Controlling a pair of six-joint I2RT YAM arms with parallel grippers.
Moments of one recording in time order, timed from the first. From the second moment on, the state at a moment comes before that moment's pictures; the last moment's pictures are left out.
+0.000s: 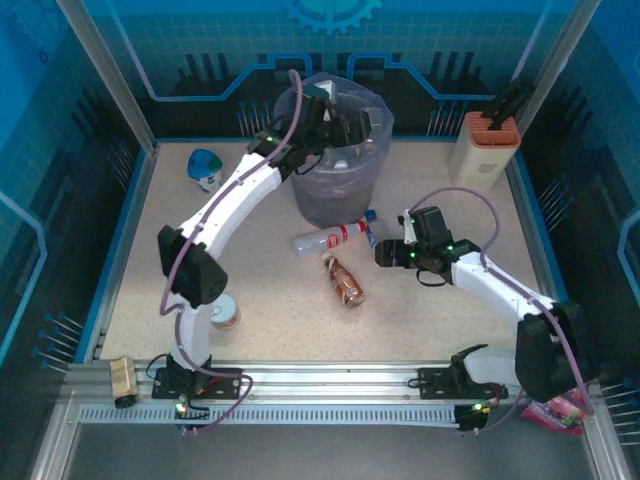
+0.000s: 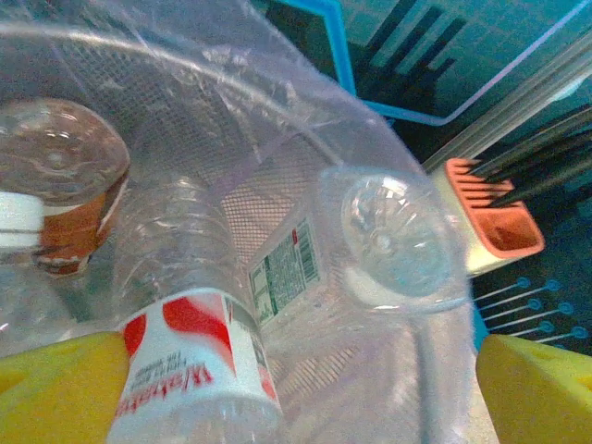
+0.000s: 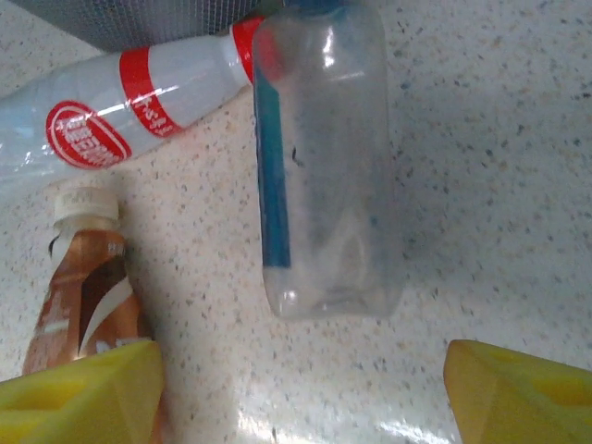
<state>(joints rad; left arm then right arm) -0.53 1.98 2.13 -0.57 0.00 -0.57 0.35 1.31 0.76 -0.40 -0.13 0.33</state>
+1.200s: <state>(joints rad) -0.30 1.12 0.68 -0.28 0.13 -0.87 0.36 1.47 0.84 -0.34 -0.02 0.32</state>
